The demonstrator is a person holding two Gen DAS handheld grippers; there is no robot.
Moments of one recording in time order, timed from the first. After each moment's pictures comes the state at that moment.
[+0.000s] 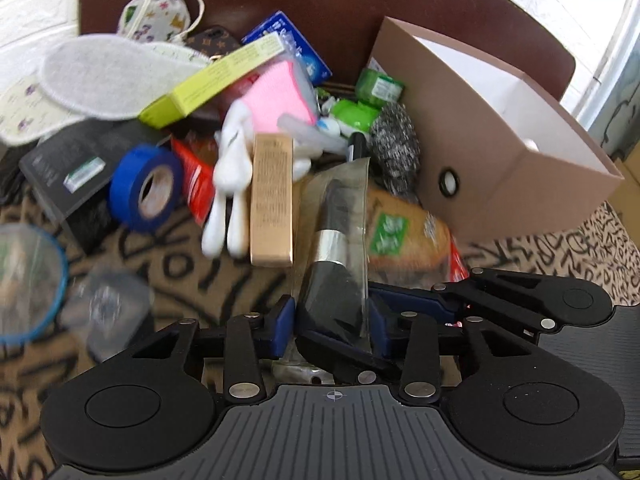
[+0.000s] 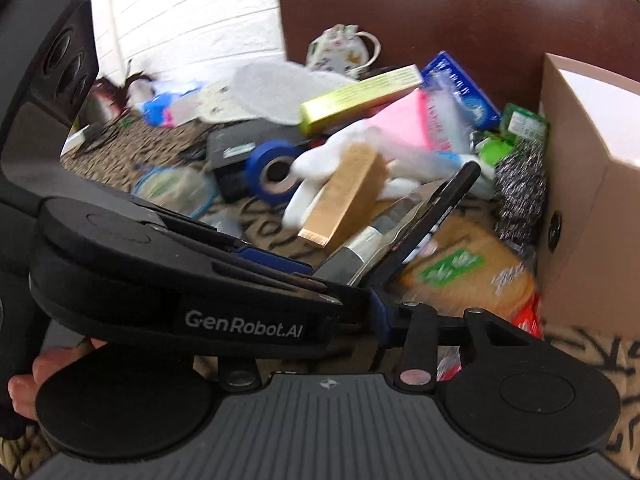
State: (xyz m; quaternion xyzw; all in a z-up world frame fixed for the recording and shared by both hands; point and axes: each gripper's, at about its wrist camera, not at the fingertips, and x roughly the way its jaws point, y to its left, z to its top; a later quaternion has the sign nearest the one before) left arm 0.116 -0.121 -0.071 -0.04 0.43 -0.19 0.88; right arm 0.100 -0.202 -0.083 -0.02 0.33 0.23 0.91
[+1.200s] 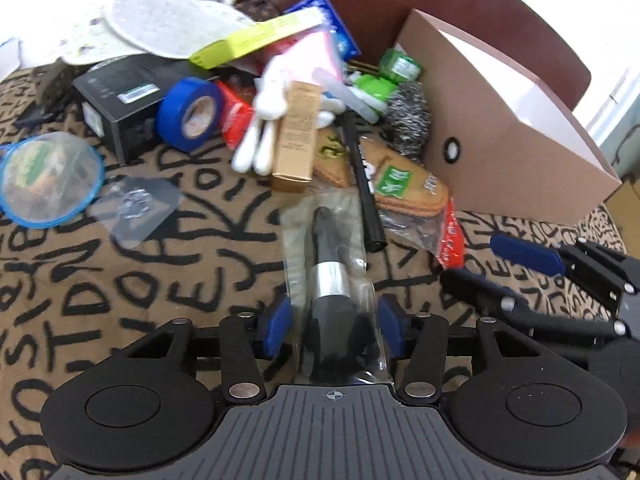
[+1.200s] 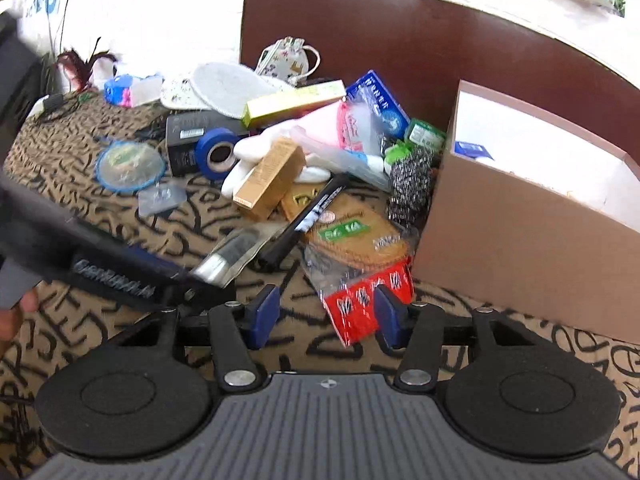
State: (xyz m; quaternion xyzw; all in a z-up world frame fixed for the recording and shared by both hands) left arm 0.073 -0.099 -0.074 -0.09 0.45 -0.15 0.87; right arm 0.052 -0.238 -0.060 -0.09 0.31 0.13 0.94
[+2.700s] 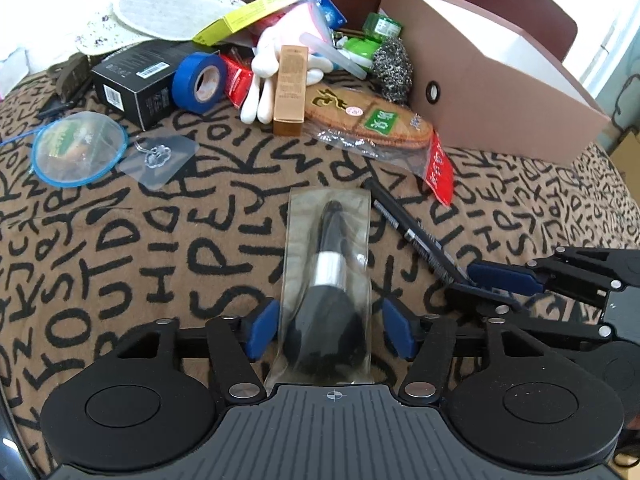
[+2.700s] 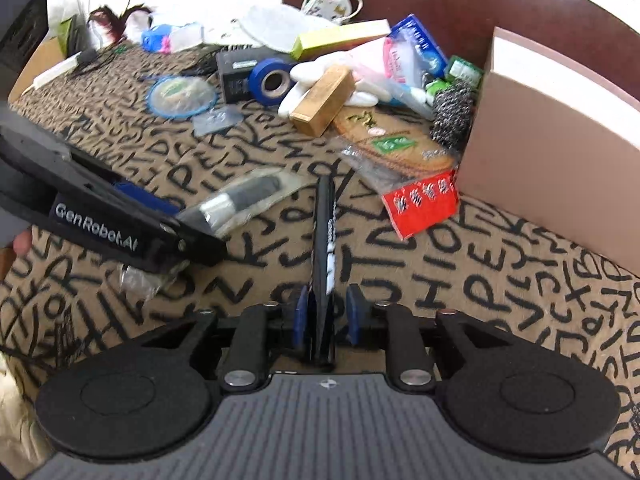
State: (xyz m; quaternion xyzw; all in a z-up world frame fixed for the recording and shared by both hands) left arm 0.028 -0.101 -0.064 -0.03 0.48 -0.16 0.86; right arm 0.004 -0.232 -0.076 -0.10 0.39 0.17 0.90
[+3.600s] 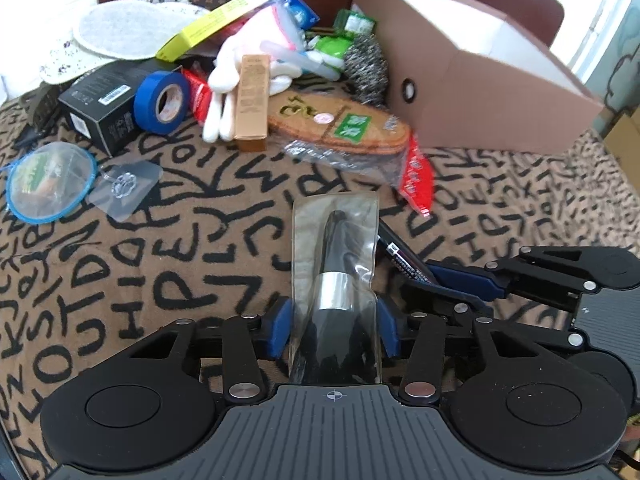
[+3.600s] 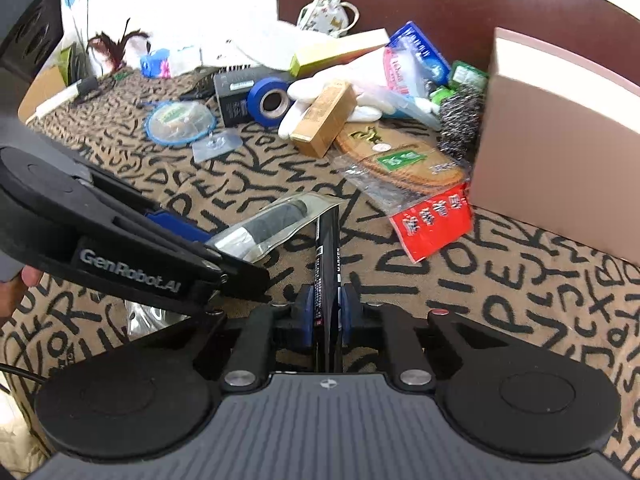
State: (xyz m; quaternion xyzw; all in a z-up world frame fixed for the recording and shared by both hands) left arm 0.039 -0.128 -0.055 -0.01 0.48 -0.17 0.86; right arm 0.016 -0.234 -0.078 -0.06 0.37 0.18 0.91
